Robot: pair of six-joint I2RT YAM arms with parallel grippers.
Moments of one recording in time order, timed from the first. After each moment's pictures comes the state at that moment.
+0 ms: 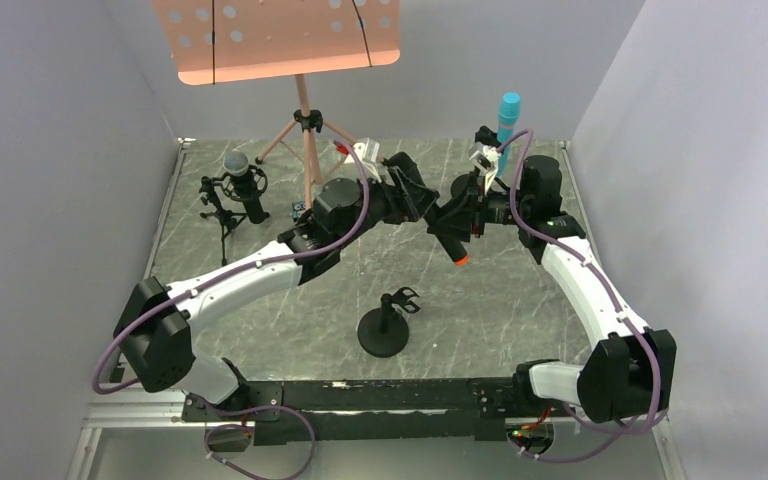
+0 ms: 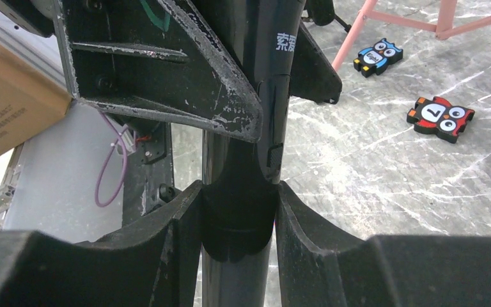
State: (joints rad) left arm -0.84 1.47 1.14 0.31 -0.06 -0.73; right arm 0.15 1.25 1.00 -0.11 -1.22 0.06
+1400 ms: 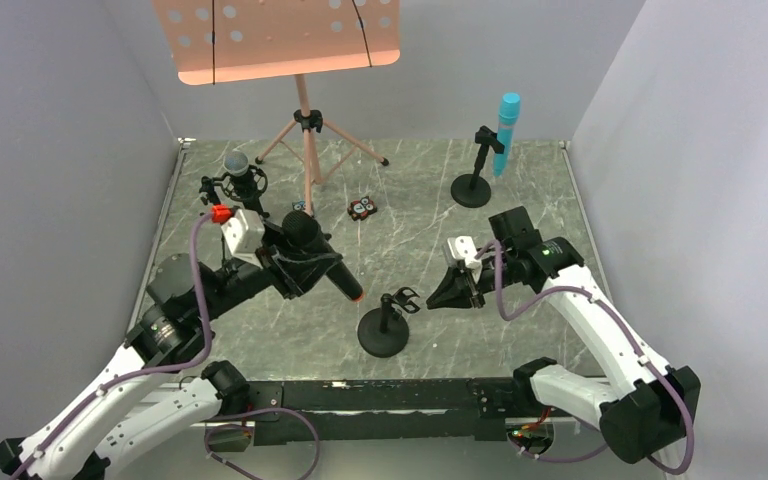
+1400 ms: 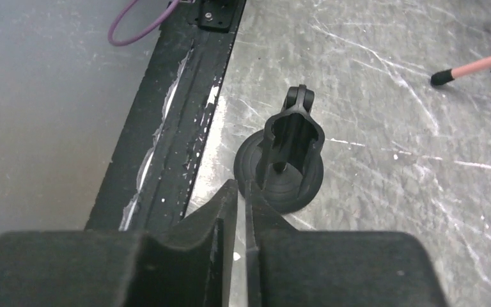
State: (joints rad) left arm -0.77 0.60 0.87 -0.03 0.26 -0.26; right arm 0.36 1.06 0.94 -0.97 -1.23 -1.05
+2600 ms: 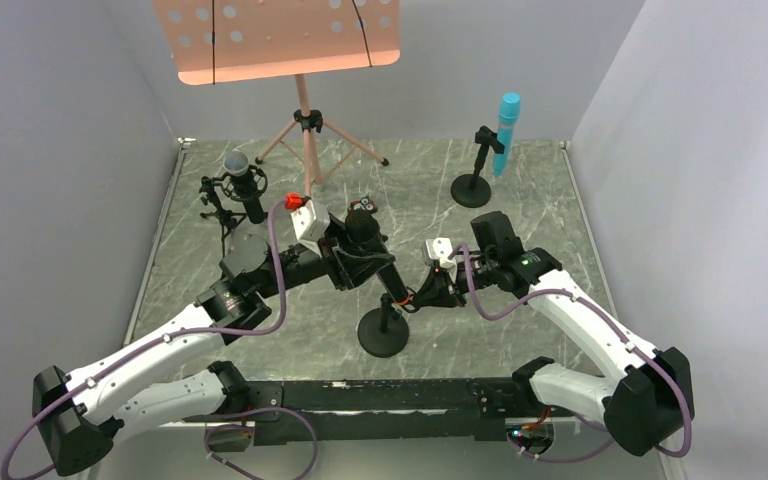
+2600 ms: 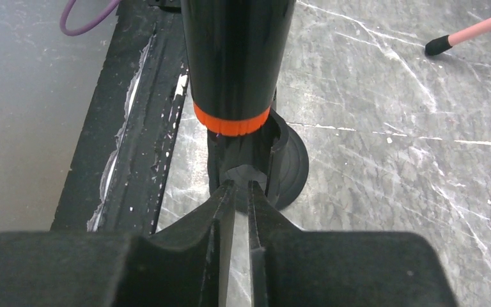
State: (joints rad) left arm -0.86 0.90 0.79 0.35 0.36 -0.29; right arm 0.48 1.10 0.80 -0.58 -1.07 -0.77
